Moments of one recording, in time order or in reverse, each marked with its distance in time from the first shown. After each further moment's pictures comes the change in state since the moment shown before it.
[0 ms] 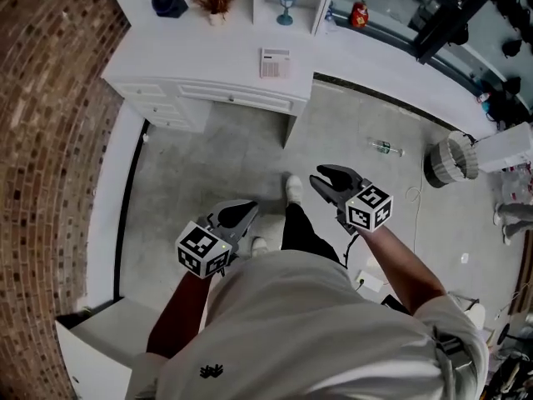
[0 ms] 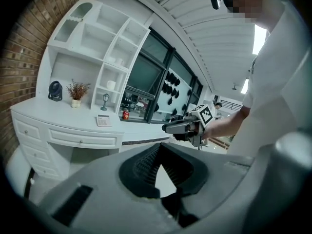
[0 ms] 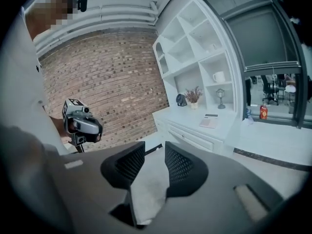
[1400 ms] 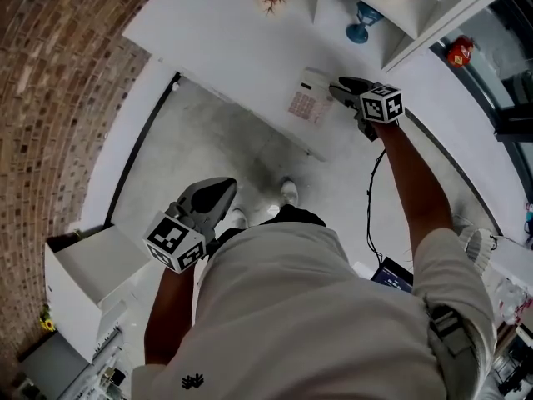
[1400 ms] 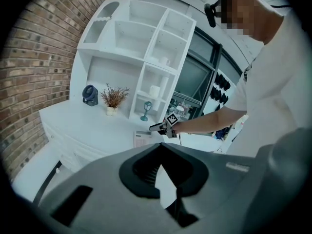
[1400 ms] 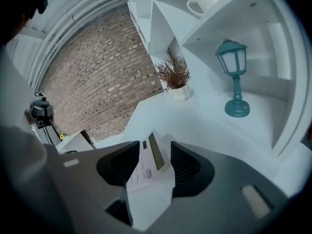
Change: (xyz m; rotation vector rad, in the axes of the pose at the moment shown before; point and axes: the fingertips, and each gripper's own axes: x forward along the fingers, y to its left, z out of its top) left arm 0.147 0.223 0.149 -0.214 -0.045 0.474; right arm 0.348 -0.438 0.116 -0.043 0.263 0.336
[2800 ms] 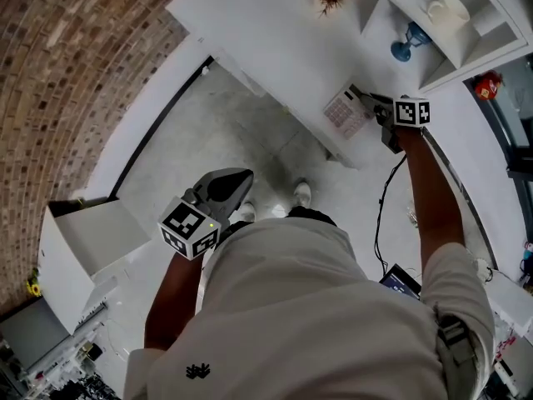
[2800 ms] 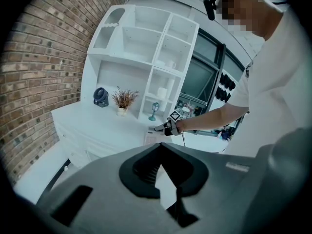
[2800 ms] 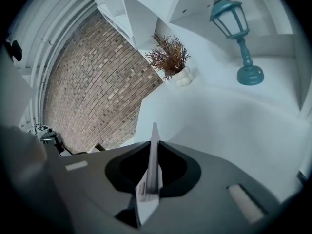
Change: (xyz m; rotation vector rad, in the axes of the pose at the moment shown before) left arm -0.042 0.031 -0.018 -0.003 -0.012 0.072; right arm 0.031 0.034 0.000 0.269 0.083 0.137
